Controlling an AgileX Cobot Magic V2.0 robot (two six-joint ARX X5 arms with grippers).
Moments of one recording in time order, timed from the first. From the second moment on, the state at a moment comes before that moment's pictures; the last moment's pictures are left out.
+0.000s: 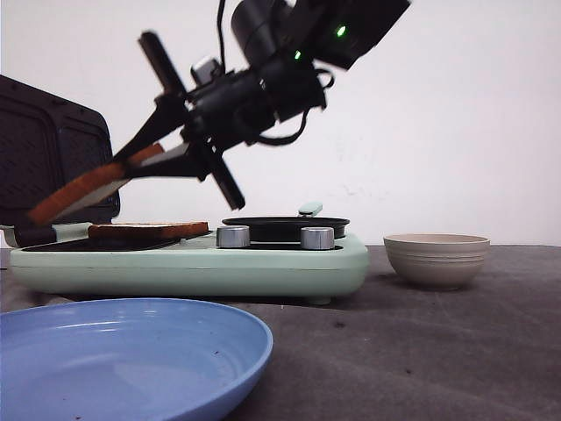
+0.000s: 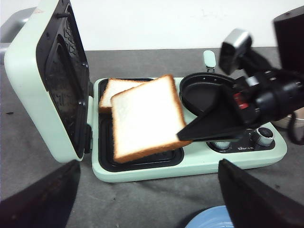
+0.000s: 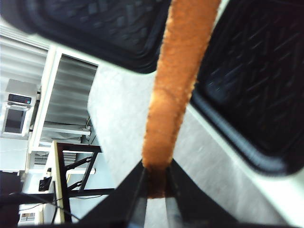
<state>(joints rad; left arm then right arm) -0.28 0.39 0.66 -0.57 0.03 -0.09 0.71 2.04 1.49 0.01 -0.76 0.77</state>
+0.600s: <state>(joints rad) -0.28 0.39 0.66 -0.57 0.03 -0.09 0.73 2.10 1.54 0.01 -0.68 0.77</state>
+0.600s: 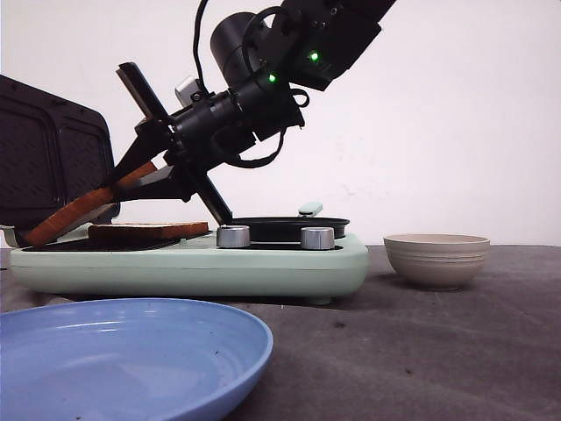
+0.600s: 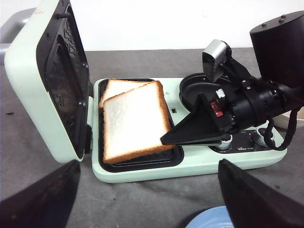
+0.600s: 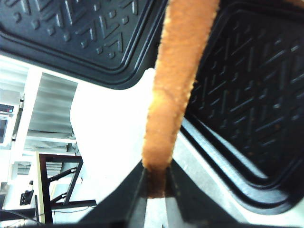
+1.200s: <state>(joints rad) -0.28 0.39 0.66 -0.57 0.03 -0.09 0.75 2.10 1.56 -0.10 -0.59 0.64</state>
